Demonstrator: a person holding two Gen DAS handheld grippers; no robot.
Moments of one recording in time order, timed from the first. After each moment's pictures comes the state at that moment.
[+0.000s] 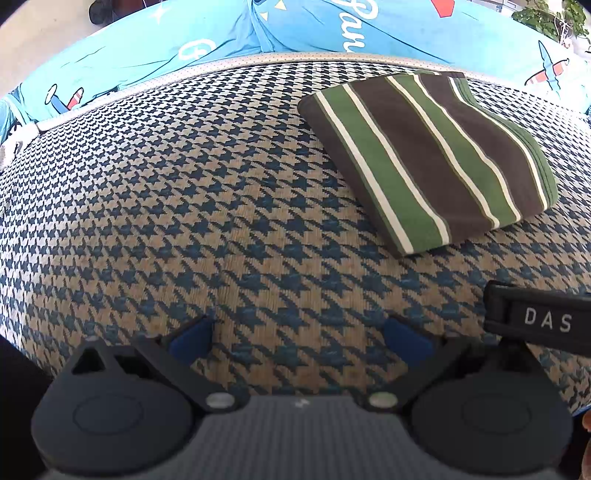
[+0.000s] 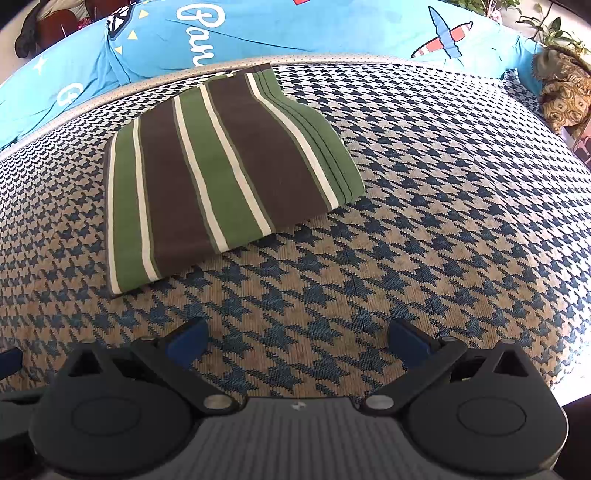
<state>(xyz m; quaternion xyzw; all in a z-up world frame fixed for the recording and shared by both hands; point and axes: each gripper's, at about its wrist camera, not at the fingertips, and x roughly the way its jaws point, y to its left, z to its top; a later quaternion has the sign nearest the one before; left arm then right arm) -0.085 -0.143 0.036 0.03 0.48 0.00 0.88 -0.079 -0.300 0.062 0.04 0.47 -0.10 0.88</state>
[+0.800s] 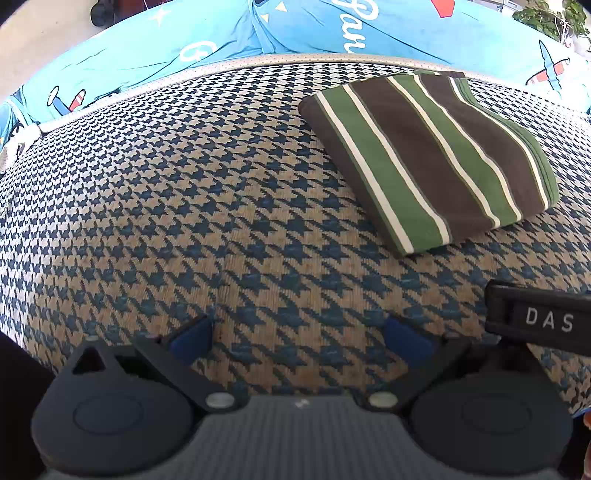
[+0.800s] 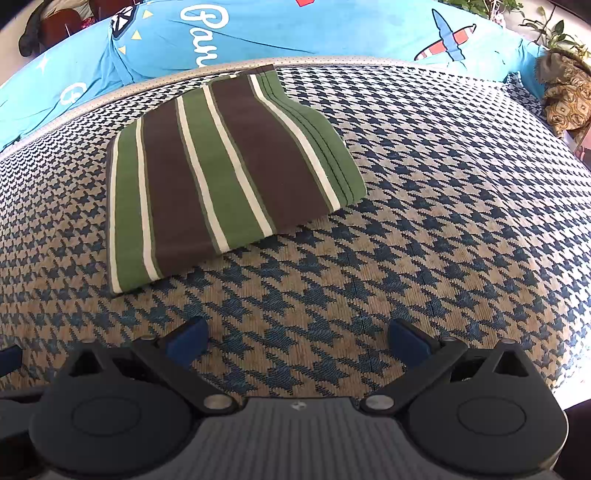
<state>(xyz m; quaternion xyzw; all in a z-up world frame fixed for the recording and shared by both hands) -0.089 -0.151 0.031 0.03 0.48 0.01 0.88 -0.075 -0.300 0.061 0.04 0.47 -0.09 0.88</state>
